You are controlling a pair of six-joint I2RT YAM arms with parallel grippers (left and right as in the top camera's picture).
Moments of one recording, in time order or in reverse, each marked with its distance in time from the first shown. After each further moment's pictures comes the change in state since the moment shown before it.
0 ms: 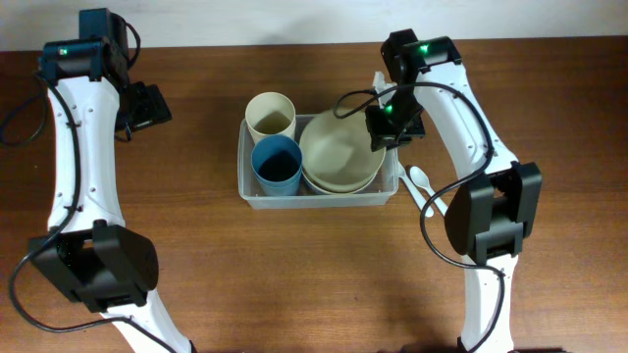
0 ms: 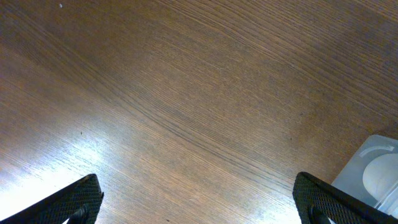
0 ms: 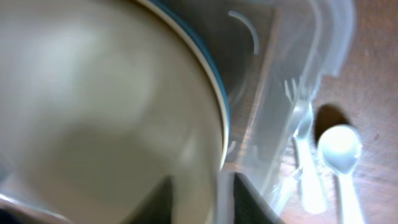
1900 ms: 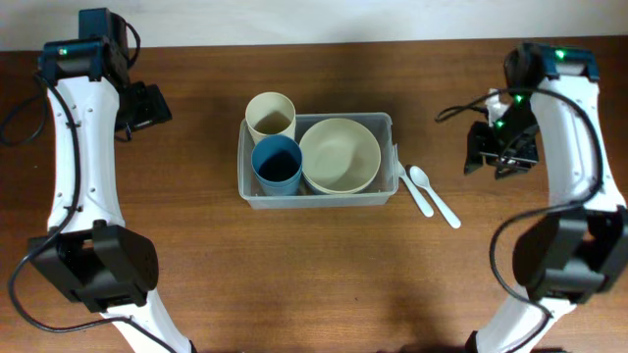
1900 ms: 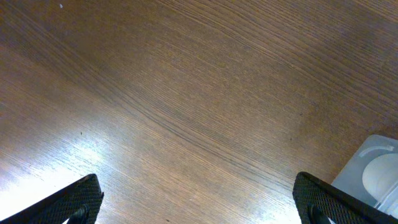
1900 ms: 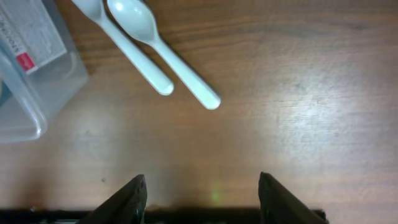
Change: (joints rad) left arm 0.000 0.000 0.000 0.000 0.000 0.000; right arm -0.368 -0.313 -0.290 -0.154 0.161 -0.097
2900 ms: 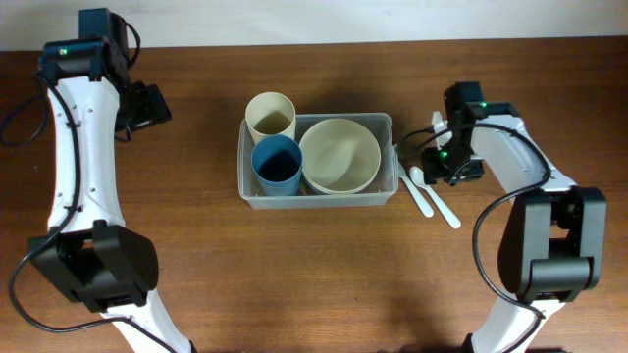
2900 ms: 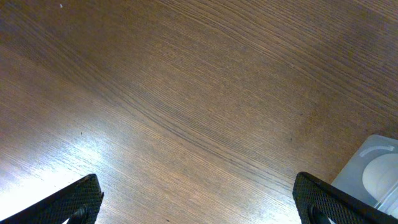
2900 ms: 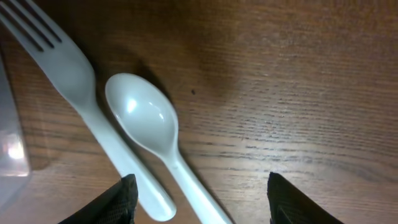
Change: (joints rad) left arm 0.000 0.000 0.000 0.000 0.000 0.000; right arm 0.150 -0.002 -0.454 0.649 0.101 -0.077
